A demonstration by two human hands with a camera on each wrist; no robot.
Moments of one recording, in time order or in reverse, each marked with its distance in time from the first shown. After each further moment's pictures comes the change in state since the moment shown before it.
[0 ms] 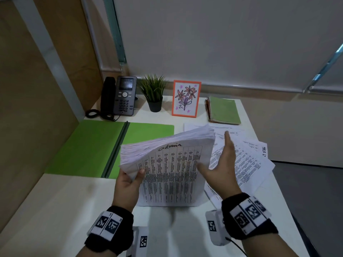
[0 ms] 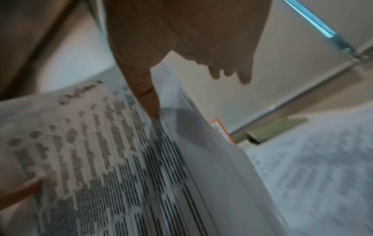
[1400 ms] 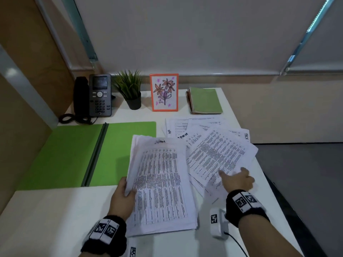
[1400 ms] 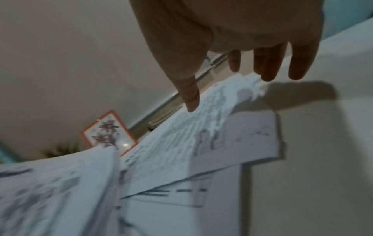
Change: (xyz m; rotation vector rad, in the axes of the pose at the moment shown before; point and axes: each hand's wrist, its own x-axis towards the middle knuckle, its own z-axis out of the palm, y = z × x) left_hand -0.003 -0.051 0.008 0.594 -0.190 -0.209; right_hand 0.007 0.133 -0.032 -0.182 0.216 0.899
